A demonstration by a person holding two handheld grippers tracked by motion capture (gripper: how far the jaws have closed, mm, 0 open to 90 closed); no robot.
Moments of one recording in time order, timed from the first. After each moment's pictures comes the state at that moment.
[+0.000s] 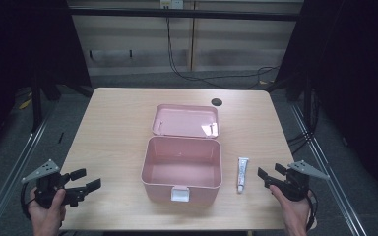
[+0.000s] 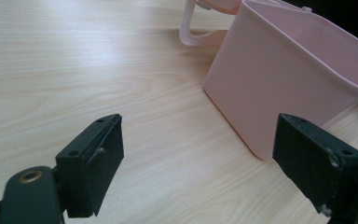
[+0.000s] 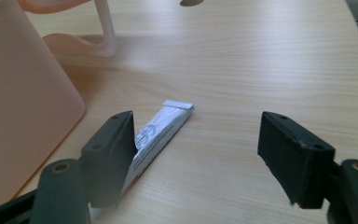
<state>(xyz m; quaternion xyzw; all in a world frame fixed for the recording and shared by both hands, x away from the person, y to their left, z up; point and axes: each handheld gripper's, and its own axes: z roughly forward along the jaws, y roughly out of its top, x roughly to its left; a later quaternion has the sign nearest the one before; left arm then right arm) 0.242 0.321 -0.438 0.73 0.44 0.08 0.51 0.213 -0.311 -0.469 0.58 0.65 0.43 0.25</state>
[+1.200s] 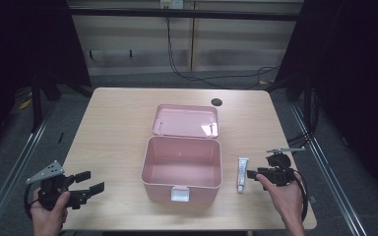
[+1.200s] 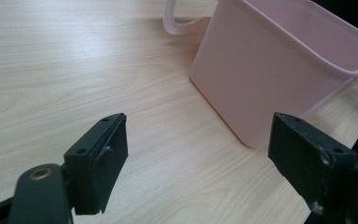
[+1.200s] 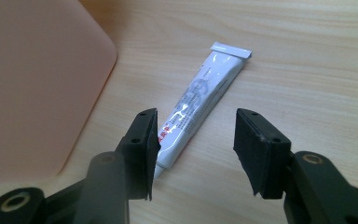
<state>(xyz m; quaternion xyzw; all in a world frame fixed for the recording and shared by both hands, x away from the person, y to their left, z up) 0.238 0.313 -0.438 0.75 0.42 0.06 0.50 0.250 -0.278 -0.440 0.62 0.72 0.30 0.08</state>
